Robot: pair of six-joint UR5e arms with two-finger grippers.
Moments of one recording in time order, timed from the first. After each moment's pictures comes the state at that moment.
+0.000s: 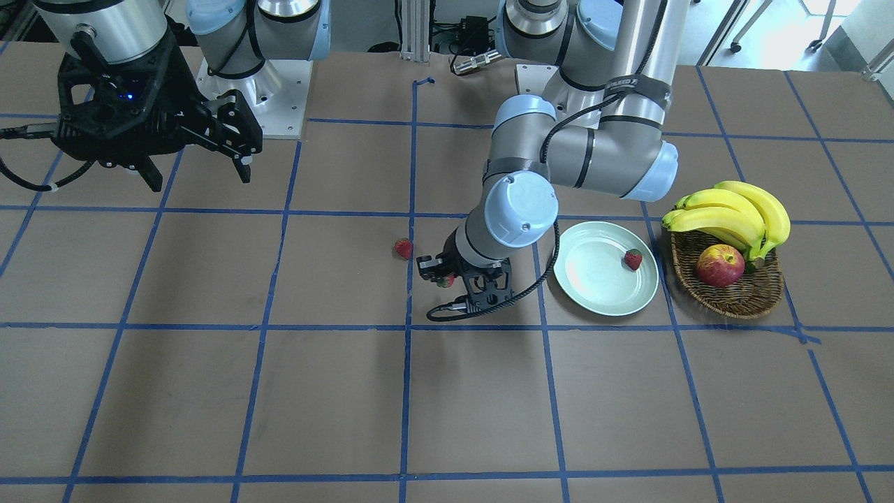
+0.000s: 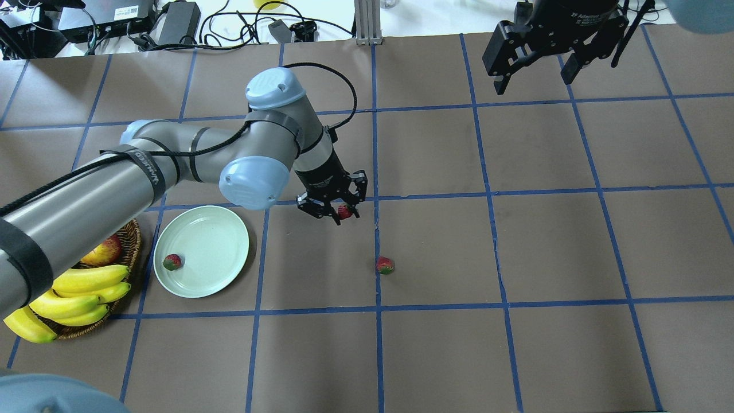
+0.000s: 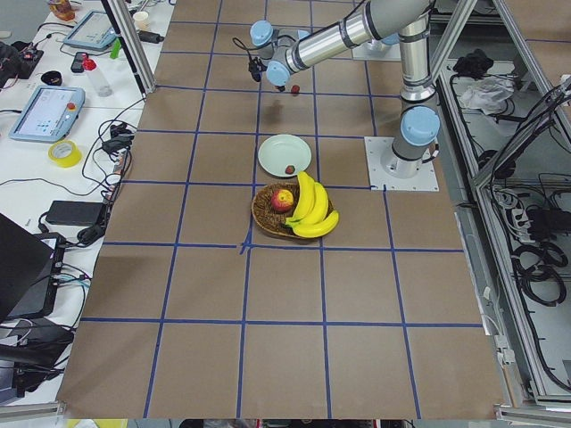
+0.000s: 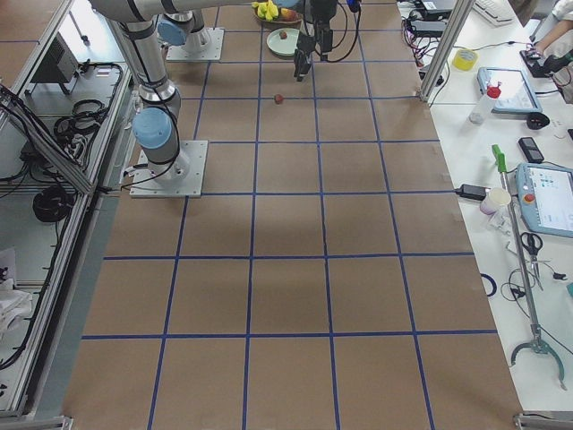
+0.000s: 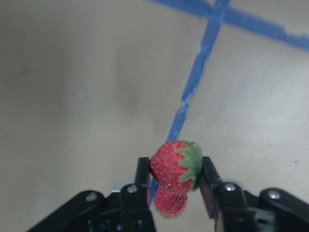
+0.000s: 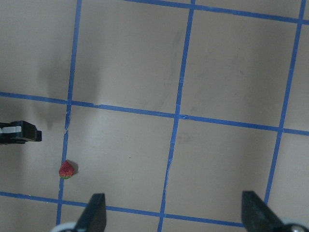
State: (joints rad) left arm -1.75 -1.94 -1.77 -1.18 1.34 -0.41; right arm 1.60 -1.50 1.38 -1.51 -1.55 -0.11
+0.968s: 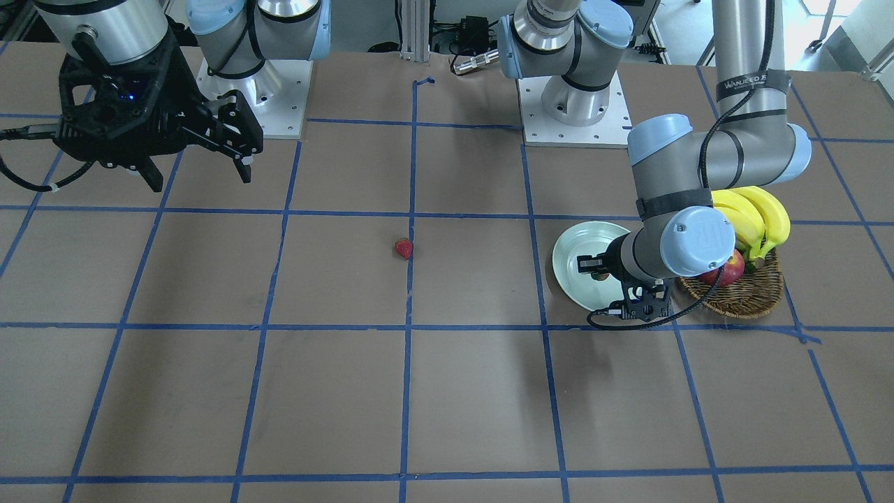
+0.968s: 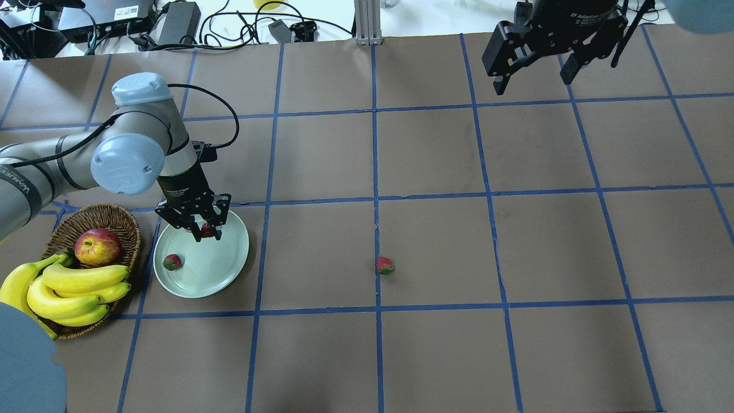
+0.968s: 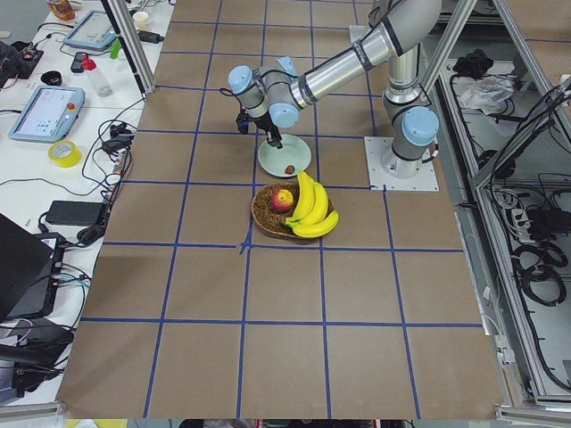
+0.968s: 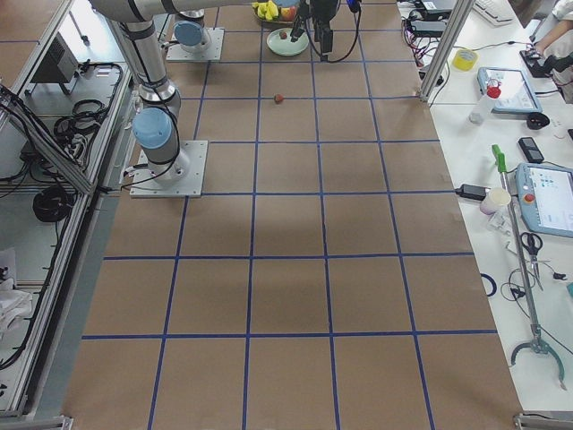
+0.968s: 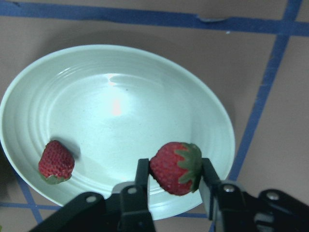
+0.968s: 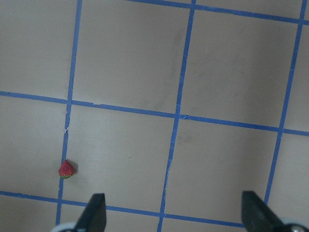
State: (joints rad) left arm -1.40 -1.90 -1.86 -1.33 1.65 0.07; right arm 1.60 -1.49 1.38 -1.51 -1.55 -0.11
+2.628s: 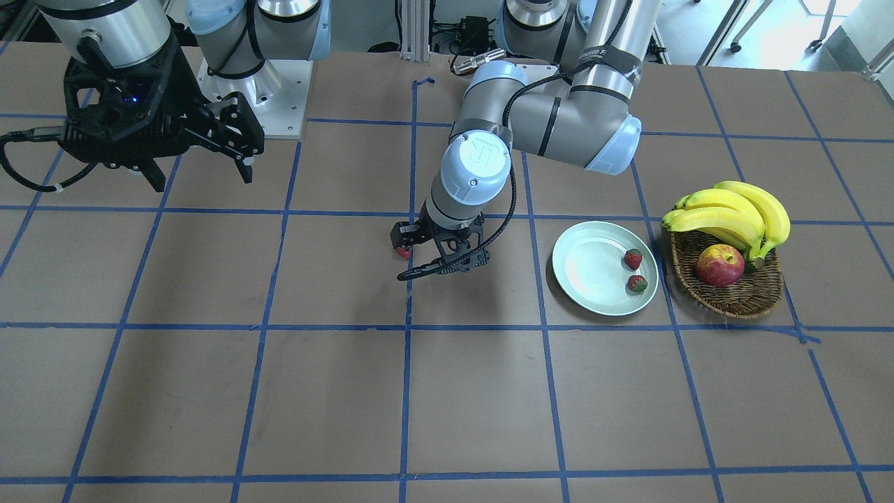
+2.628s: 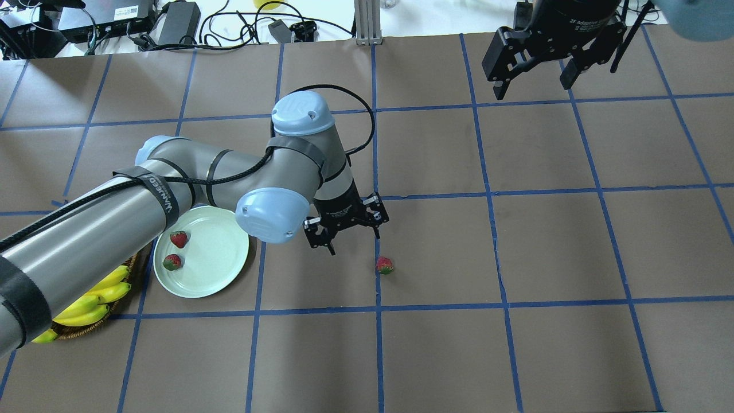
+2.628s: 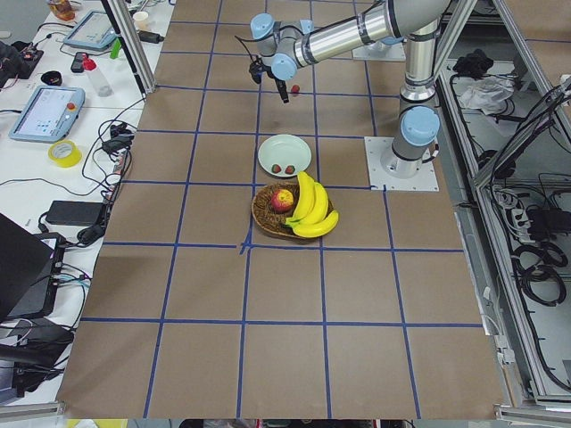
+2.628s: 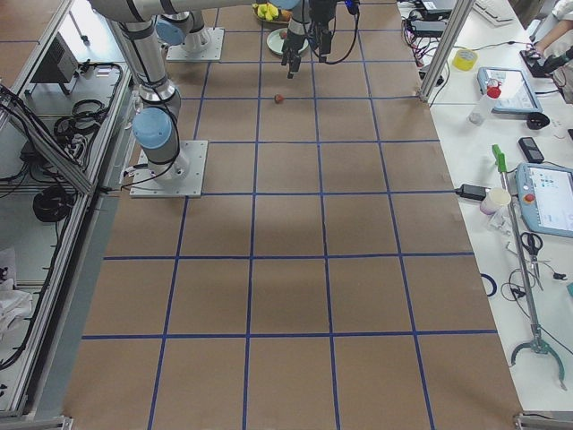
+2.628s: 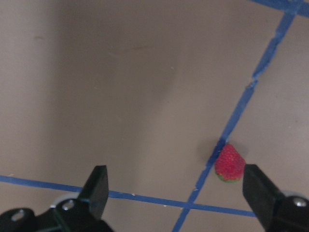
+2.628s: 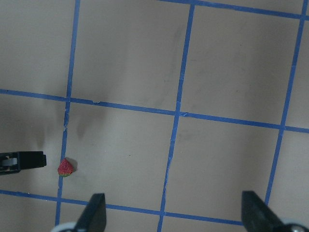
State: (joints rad) left arm -1.91 -1.91 -1.86 -1.12 1.34 -0.63; right arm 1.60 -1.50 1.40 -1.51 -1.55 -0.11
